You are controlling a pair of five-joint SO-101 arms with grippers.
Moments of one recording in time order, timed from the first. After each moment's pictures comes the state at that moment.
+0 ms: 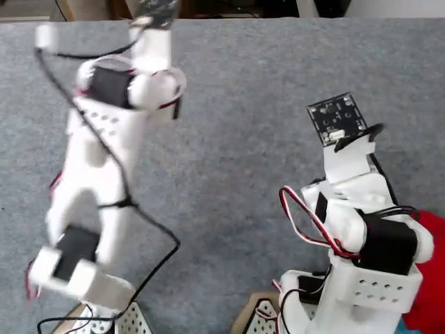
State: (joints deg) left arm 9.9 -4.6 -26.1 100.3 -2.5; right arm 6.9 -54.1 19.5 98.1 20.0
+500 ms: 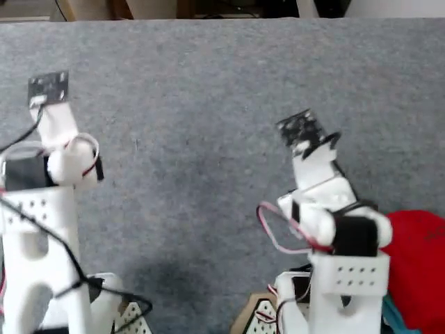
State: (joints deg) left arm -11.8 -40.9 22.2 90.9 -6.0; right arm -2.3 -61.8 43.2 87.3 18.8
